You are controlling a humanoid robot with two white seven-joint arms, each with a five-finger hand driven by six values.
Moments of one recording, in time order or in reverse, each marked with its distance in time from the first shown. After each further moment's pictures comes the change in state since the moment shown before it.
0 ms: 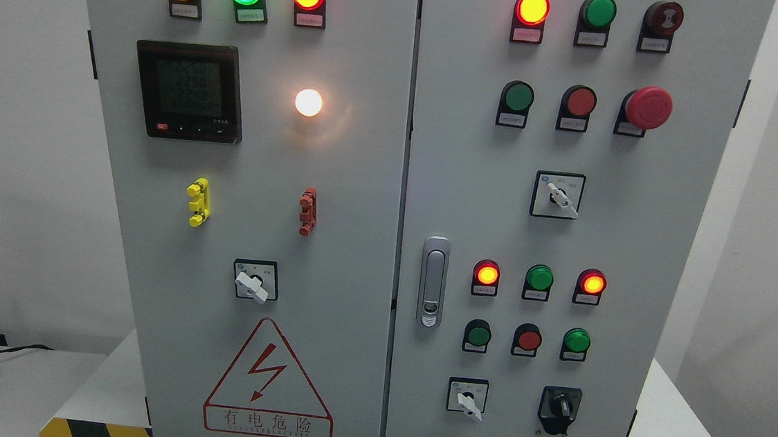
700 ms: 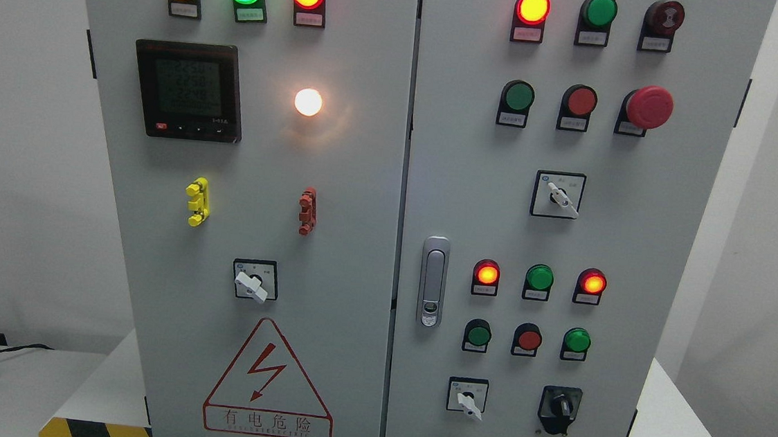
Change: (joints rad) left arm 0.000 0.000 0.000 0.000 0.000 0.000 0.000; right arm -0.445 -0.032 -0.119 -0.189 -0.046 0.301 -0.040
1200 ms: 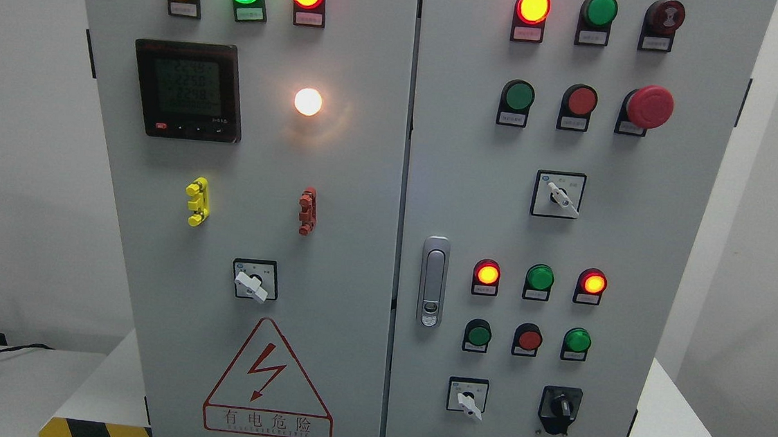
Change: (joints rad) left arm 0.000 0.000 0.000 0.000 0.000 0.000 0.000; right arm -0.183 -0.019 -0.036 -0.022 0.002 0.086 -0.010
